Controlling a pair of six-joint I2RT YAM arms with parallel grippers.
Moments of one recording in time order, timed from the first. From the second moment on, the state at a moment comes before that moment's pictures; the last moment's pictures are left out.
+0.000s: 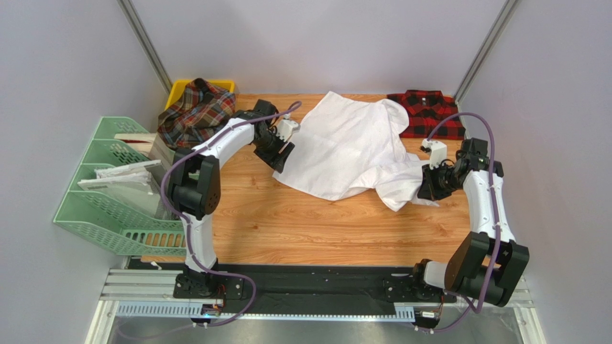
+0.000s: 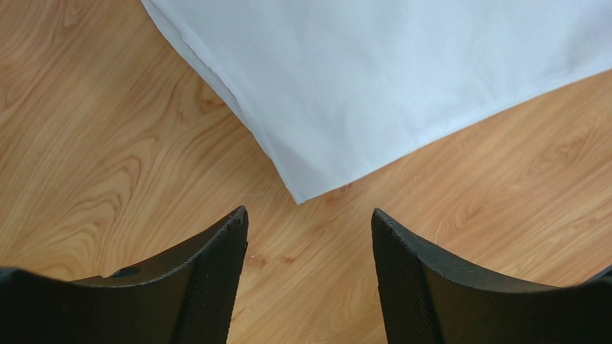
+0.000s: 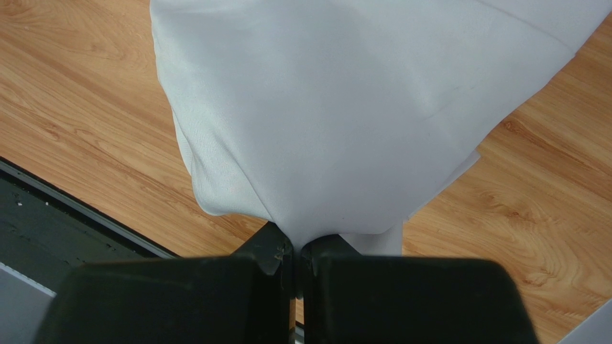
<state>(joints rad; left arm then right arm) -0.36 1.98 1.61 -0.88 0.30 0.39 -0.31 1.28 1.02 -0.99 -0.50 -0.63</state>
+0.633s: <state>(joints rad) -0.37 2.22 1.80 -0.91 0.30 0.24 -0.30 1.34 1.07 -0.94 -0.50 -0.55</state>
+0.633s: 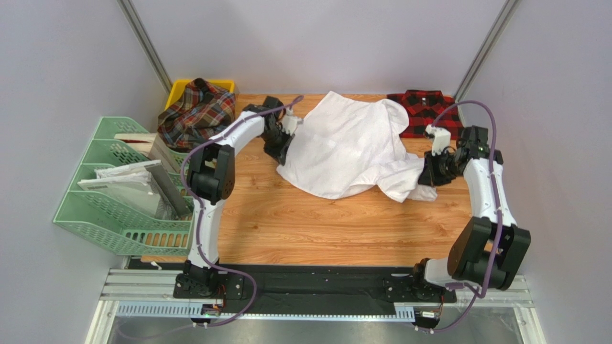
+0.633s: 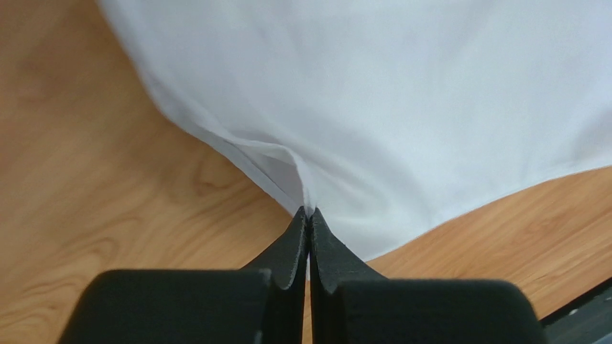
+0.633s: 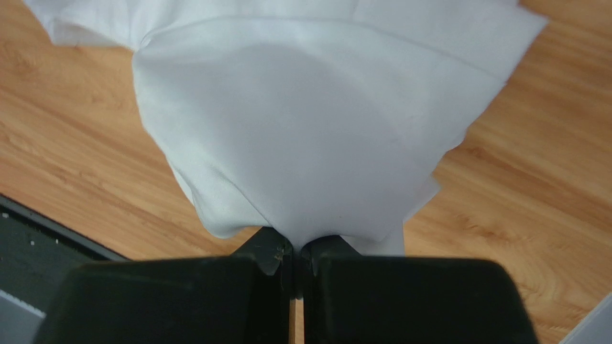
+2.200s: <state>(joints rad) -0.03 1.38 1.07 -0.92 0.56 0.67 -0.18 1.30 1.14 -1.14 -0.56 -0.70</state>
